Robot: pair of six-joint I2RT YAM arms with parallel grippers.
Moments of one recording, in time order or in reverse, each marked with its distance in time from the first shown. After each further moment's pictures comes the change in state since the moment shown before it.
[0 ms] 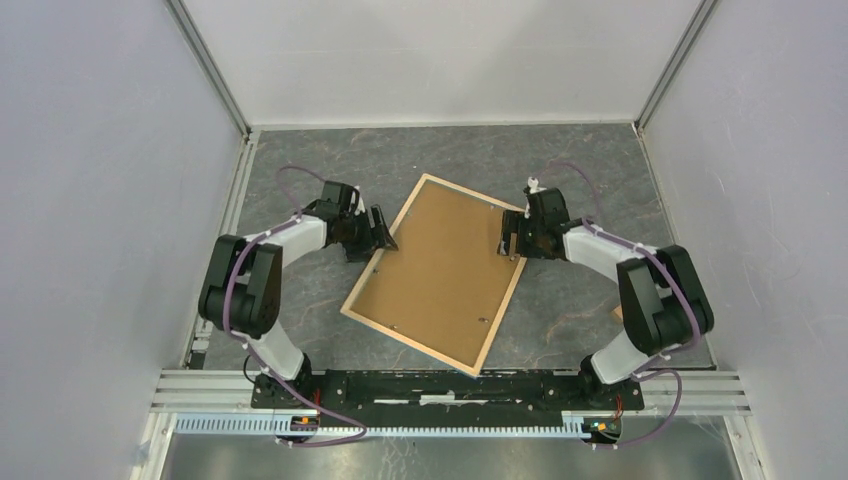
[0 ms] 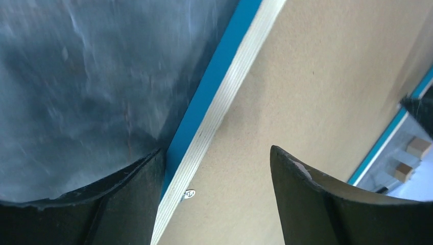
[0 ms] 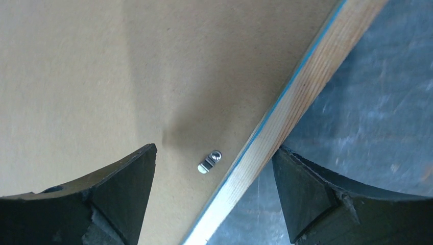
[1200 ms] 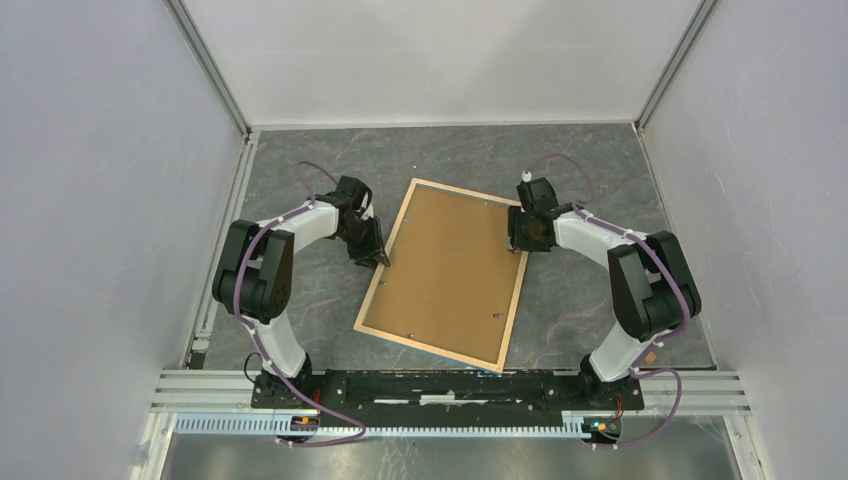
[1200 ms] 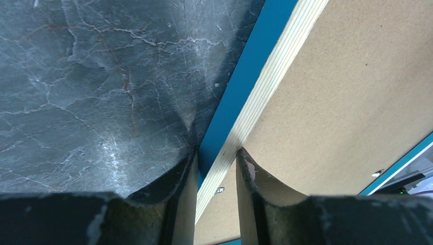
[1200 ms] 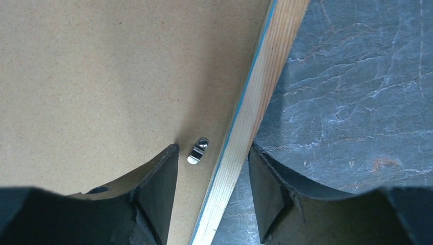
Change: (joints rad) left arm -0.042 0.069 0.105 -0.291 -0.060 0.049; right arm 0.022 0.137 0.197 -0.182 0.172 -0.060
